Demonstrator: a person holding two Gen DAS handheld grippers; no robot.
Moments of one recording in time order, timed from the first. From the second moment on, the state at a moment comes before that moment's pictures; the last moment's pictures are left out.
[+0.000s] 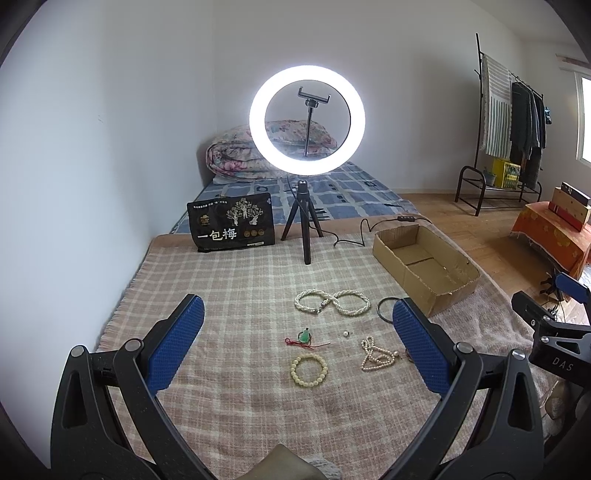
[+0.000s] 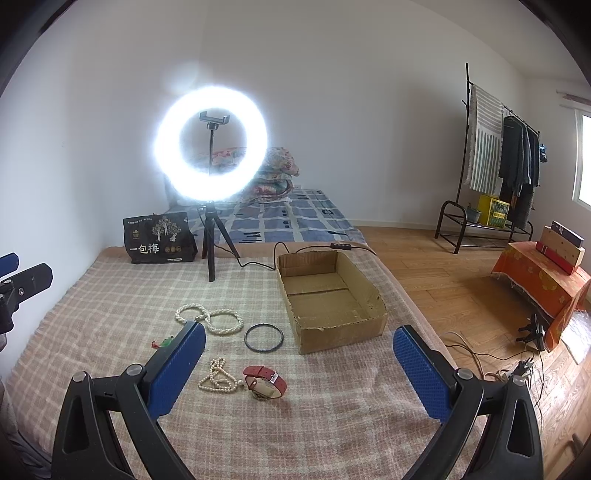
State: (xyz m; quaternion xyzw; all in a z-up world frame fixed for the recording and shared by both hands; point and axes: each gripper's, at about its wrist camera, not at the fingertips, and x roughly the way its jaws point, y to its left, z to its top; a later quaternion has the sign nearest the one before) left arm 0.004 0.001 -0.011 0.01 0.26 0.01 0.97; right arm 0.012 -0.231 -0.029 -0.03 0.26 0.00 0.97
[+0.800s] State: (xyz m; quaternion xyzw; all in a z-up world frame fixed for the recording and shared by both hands) left arm 0.013 0.007 -0.021 0.02 0.27 0.02 0.96; right arm 0.016 -0.233 -0.030 -0.03 0.26 0.00 0.96
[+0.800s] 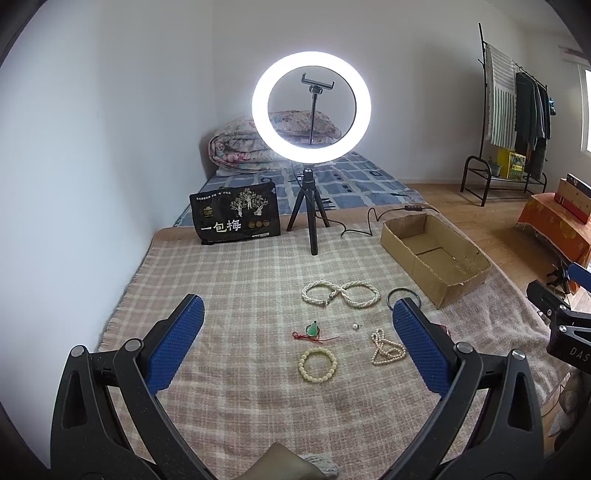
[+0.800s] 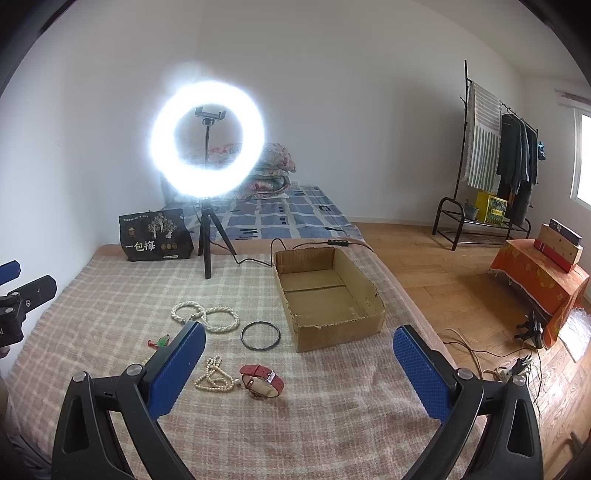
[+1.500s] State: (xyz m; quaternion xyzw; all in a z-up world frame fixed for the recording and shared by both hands) left arm 0.019 0.012 -0.030 0.02 0.28 0.02 0.96; right arm 0.019 -0.234 -0.035 -0.03 0.27 0.00 0.96
